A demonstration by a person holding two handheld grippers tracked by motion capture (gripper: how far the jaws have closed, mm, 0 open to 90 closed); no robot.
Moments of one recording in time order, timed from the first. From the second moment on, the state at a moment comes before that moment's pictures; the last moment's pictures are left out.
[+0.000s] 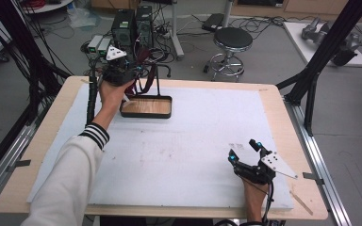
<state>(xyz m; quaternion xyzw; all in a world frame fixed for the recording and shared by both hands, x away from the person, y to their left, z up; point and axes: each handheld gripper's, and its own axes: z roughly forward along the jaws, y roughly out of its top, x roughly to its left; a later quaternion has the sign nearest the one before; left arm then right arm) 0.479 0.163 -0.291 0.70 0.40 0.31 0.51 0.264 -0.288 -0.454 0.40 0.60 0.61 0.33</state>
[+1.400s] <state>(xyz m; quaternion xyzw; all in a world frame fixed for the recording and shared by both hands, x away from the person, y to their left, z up) 0.386 0.206 -0.295 0.68 0.27 0.33 0.59 0.263 -0.287 -0.454 0.39 0.61 0.61 0.33</state>
